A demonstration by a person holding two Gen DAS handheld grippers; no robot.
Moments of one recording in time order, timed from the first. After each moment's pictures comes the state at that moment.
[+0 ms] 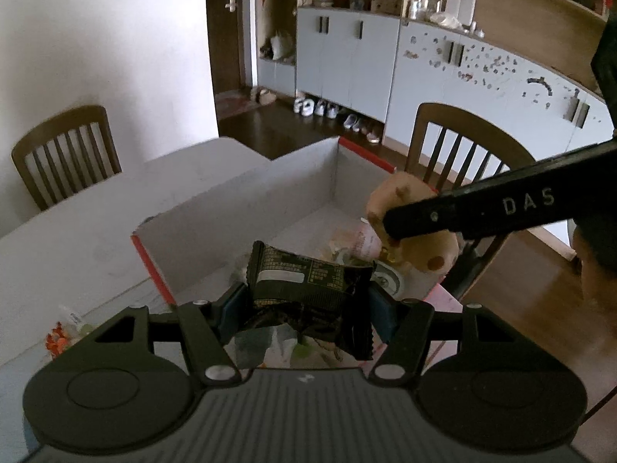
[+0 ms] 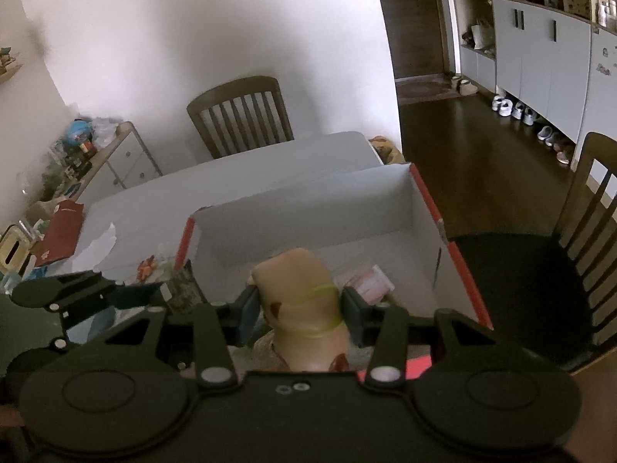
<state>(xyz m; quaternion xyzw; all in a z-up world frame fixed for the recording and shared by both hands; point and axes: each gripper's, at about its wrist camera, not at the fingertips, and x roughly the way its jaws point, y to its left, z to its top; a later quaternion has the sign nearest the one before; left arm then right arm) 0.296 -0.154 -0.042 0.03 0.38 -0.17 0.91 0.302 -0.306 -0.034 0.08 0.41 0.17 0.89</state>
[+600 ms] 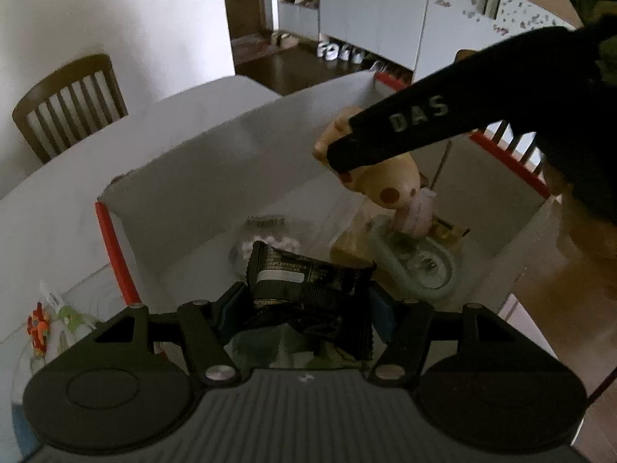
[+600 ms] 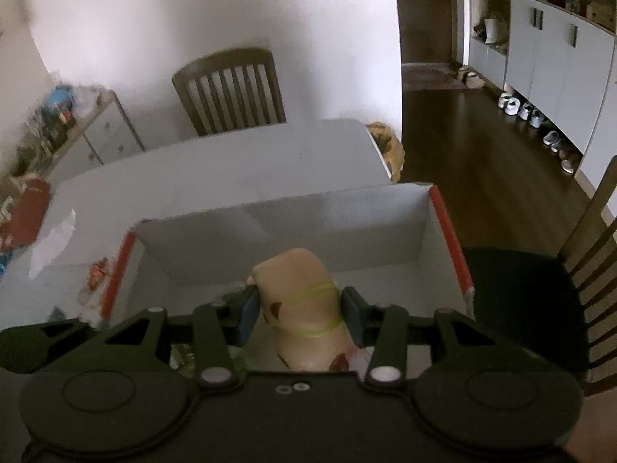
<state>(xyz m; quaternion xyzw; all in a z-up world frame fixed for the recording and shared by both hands) 0.351 -0.174 -0.089 0.05 0.46 -0.13 0.88 0.390 -0.278 -0.075 0.02 0.44 0.18 0.88</state>
